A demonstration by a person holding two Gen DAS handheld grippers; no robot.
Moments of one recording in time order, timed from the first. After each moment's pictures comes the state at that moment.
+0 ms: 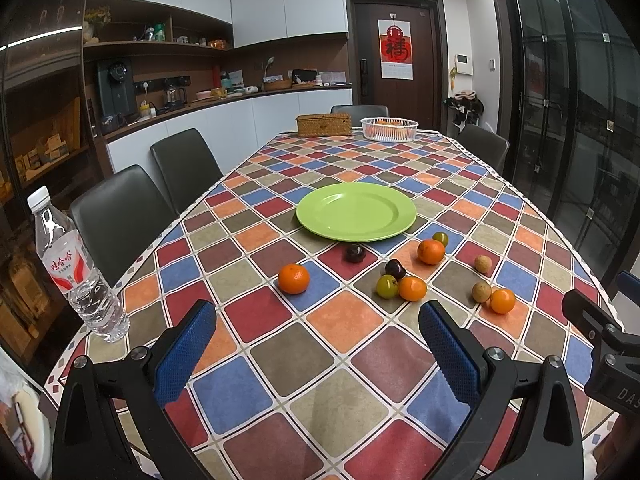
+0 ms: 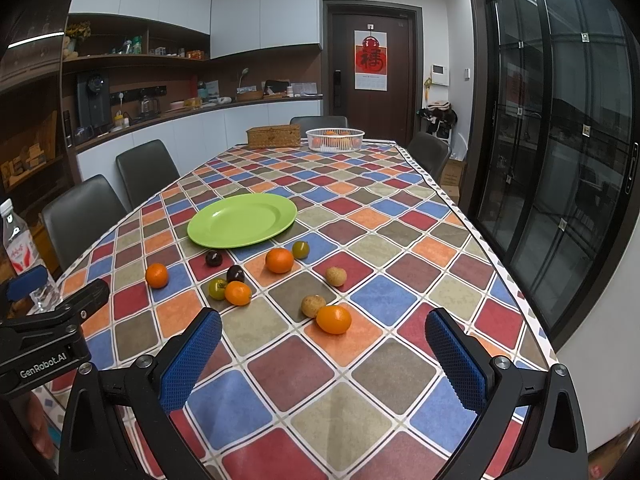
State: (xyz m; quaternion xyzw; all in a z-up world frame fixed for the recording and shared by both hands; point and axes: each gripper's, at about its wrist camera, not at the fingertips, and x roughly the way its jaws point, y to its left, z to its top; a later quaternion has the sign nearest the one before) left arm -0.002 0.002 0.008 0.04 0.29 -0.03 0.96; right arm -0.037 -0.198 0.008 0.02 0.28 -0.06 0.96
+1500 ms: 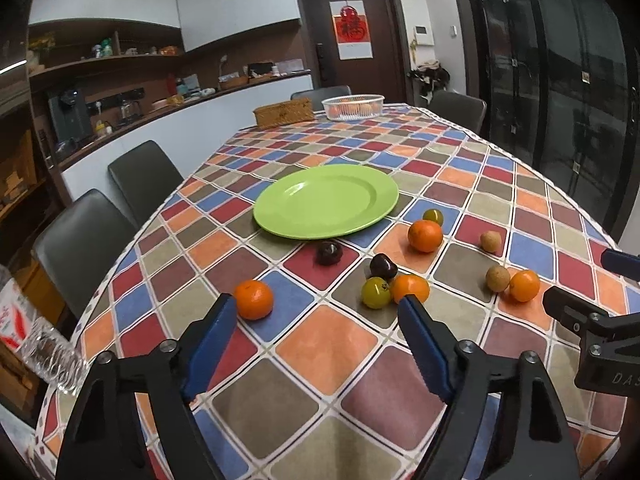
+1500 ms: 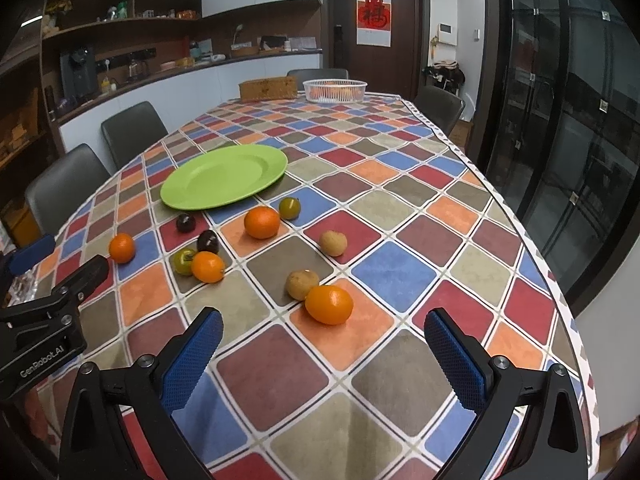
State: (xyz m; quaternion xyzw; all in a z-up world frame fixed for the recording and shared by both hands) left arm 0.070 -0.028 -0.039 0.11 0.30 -0.09 0.94; right arm 0.032 -0.212 -0.038 0.02 0.36 -0.06 0.93
